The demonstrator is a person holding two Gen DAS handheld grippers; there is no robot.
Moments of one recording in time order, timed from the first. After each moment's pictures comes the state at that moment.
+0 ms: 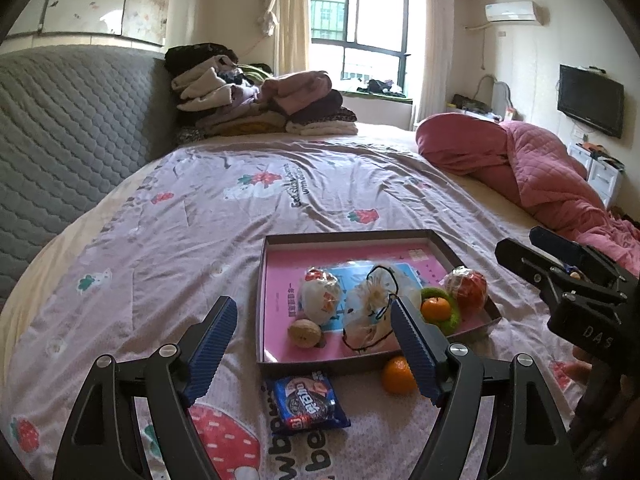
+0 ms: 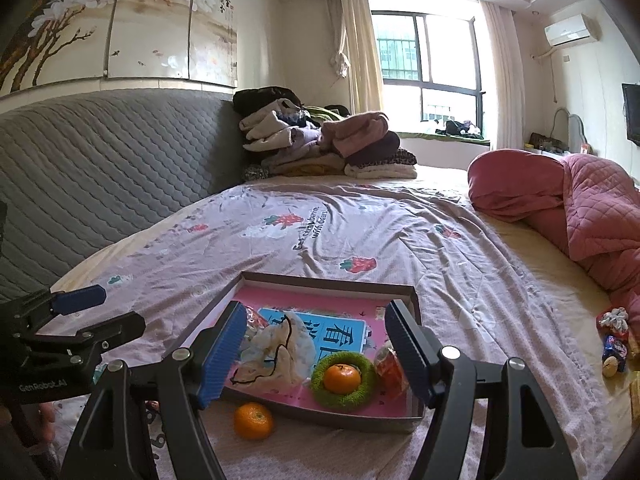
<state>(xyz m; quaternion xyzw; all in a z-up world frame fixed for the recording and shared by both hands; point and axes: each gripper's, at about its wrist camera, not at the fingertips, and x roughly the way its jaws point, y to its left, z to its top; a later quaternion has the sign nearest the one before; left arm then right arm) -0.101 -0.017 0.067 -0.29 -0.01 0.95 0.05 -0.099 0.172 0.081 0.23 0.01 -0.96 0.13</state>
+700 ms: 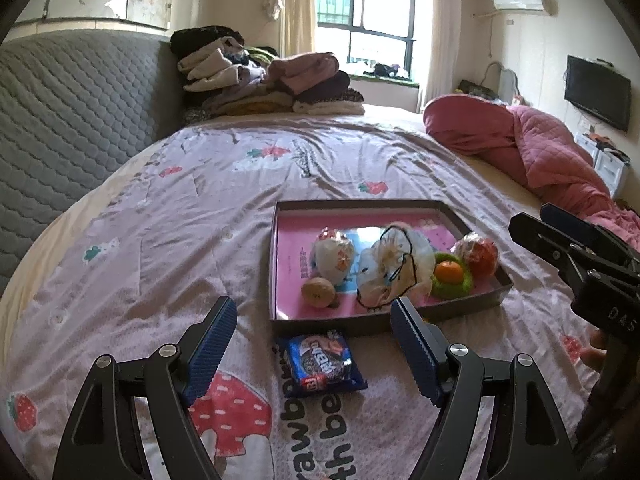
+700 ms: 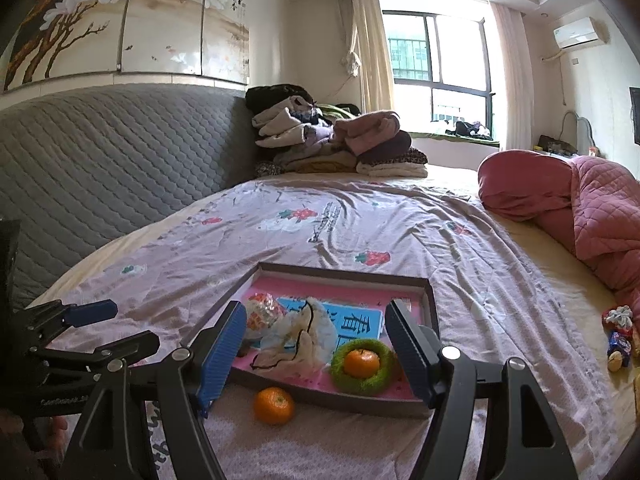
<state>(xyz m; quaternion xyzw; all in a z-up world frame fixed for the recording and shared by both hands) -0.087 -0.027 0.040 -0.33 -0.01 0.94 0.04 -0.081 0.158 0.069 0.24 0.01 -0.96 0.15</state>
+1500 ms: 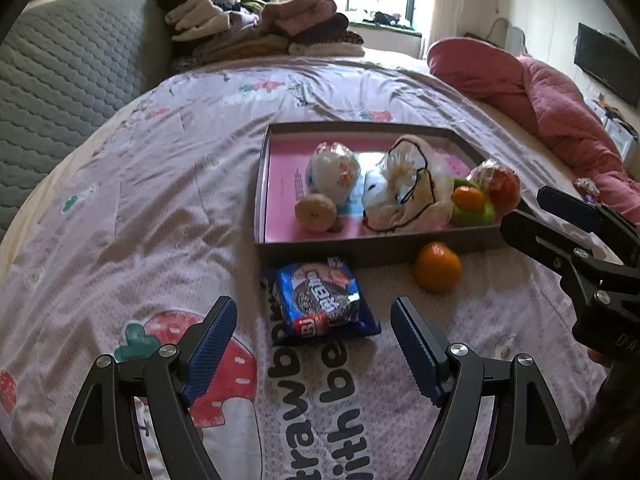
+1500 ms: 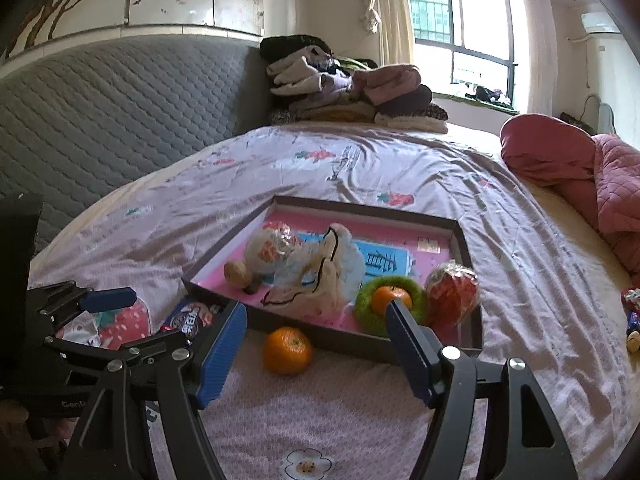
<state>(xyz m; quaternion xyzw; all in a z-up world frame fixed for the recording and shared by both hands) -0.101 -0.019 -0.017 -0.42 0.00 0.91 0.04 -0.089 0.138 0.020 0.32 0.05 -0.93 0.17</state>
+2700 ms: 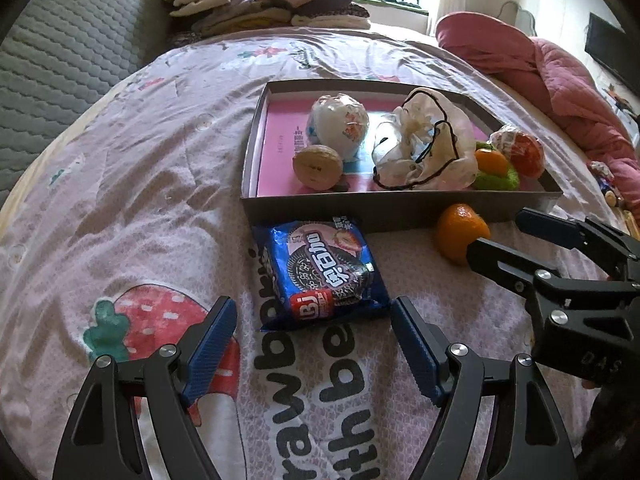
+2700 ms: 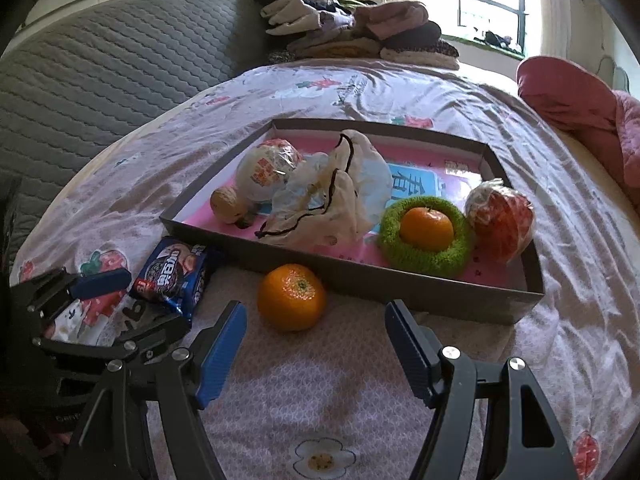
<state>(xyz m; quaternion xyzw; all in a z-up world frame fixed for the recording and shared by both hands) -0.115 -0.014 -0.053 -0.46 0.00 0.89 0.04 -0.117 0.126 -0.032 0.42 0.03 -0.89 0.18</state>
